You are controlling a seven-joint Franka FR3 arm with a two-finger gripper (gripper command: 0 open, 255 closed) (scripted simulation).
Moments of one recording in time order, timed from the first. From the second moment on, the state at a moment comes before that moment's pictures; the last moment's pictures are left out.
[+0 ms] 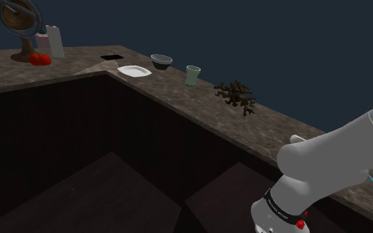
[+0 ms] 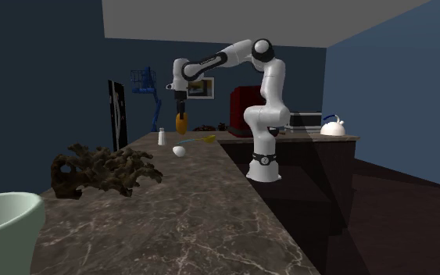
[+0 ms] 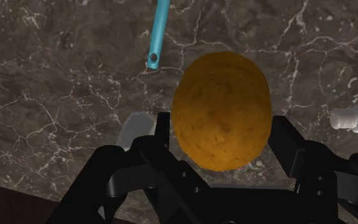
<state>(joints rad) -0.67 -0.31 -1.04 -2.13 -0.37 2.01 -0.50</state>
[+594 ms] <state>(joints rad) -0.78 0.25 -1.30 -1.86 0.22 2.01 -1.08</state>
